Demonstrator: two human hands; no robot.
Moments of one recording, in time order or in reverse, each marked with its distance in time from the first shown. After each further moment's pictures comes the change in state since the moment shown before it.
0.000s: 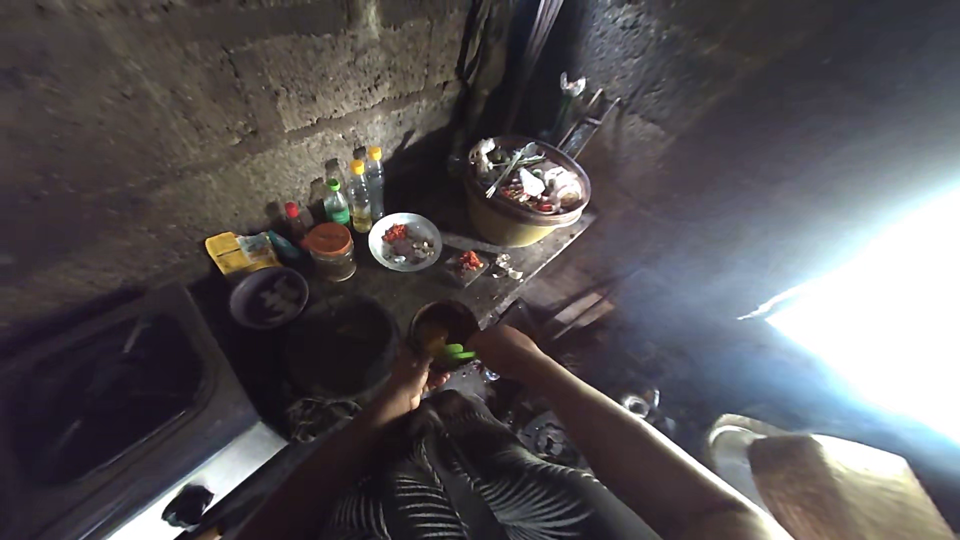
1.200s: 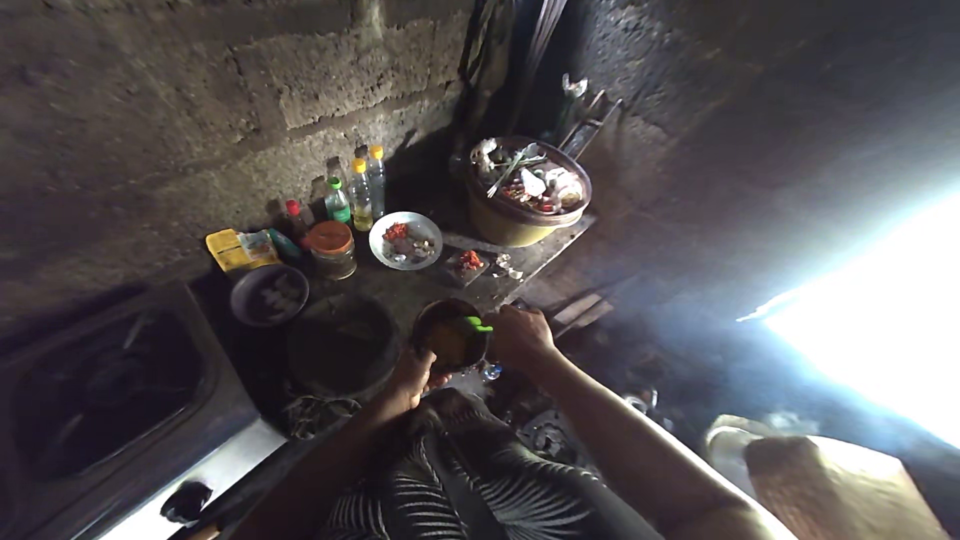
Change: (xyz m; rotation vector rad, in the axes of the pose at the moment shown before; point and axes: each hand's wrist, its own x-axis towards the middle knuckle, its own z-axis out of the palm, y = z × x) left_hand -0.006 0.001 0.001 0.069 -0.051 -0.004; right_hand -0.004 0.006 -0.009 -0.180 0.150 0.087
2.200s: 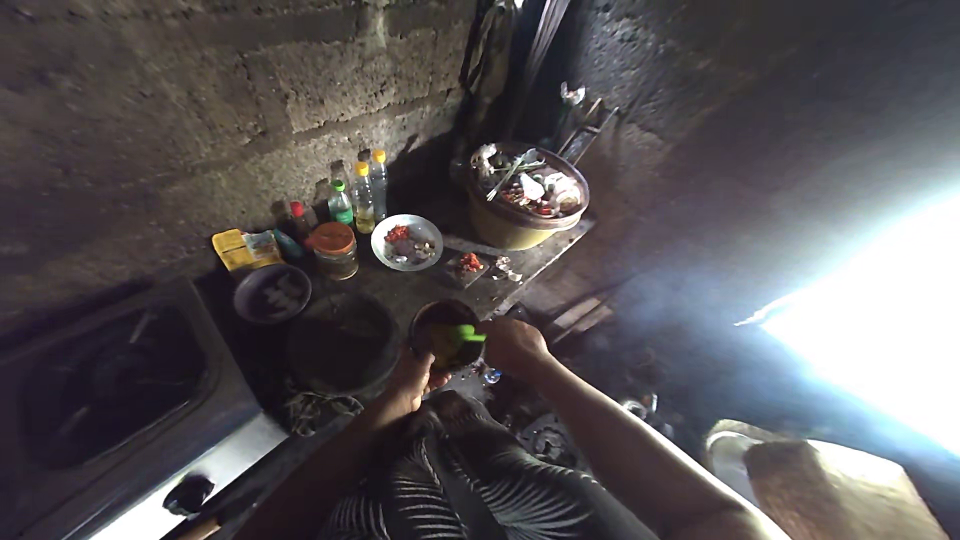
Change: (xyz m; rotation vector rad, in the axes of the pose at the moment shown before) left_hand -0.012 -0.001 0.005 -0.063 0.059 0.034; right_hand -0.015 -0.009 -0.003 0.114 -0.102 0.002
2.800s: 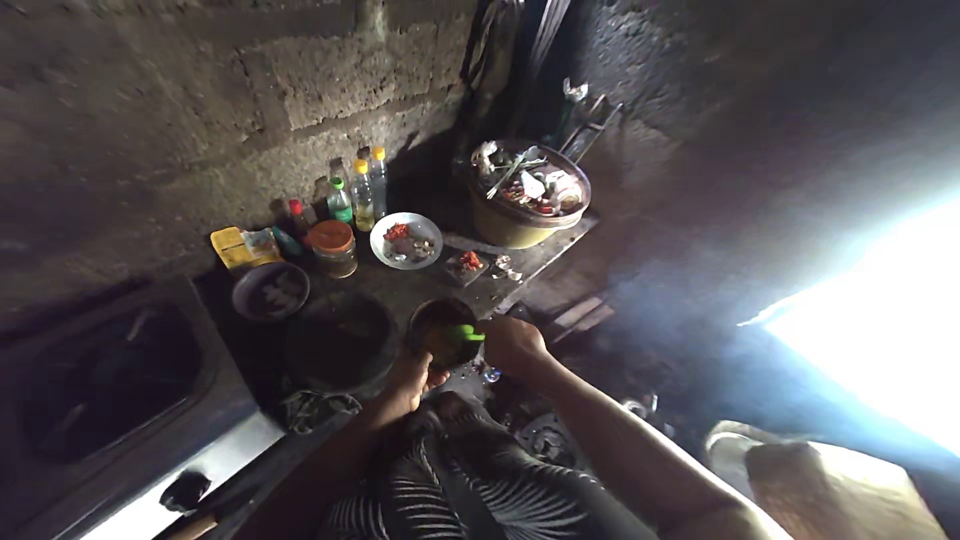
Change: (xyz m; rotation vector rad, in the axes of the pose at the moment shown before) left_hand -0.001 -0.001 0.005 -0.008 0.028 0.011; right_hand 0.000 0.002 0.000 -0.025 0.002 -0.009
